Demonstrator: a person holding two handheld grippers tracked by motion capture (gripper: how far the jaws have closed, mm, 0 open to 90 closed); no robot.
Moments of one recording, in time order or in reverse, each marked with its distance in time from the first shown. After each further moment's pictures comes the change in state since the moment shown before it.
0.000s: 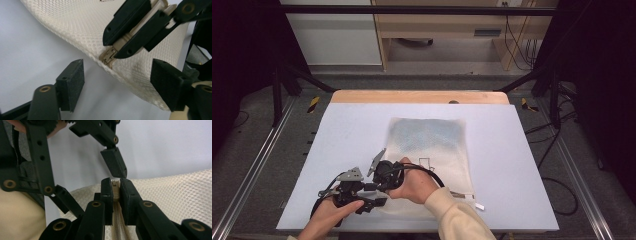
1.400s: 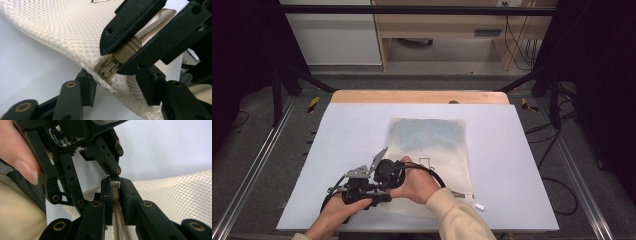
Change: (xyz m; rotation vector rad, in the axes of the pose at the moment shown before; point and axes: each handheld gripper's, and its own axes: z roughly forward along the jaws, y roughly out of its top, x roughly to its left) left arm 0.006 0.006 0.019 -0.022 -0.083 -0.016; right arm 0.000 0.000 -0.006 -0.029 -0.009 0.014
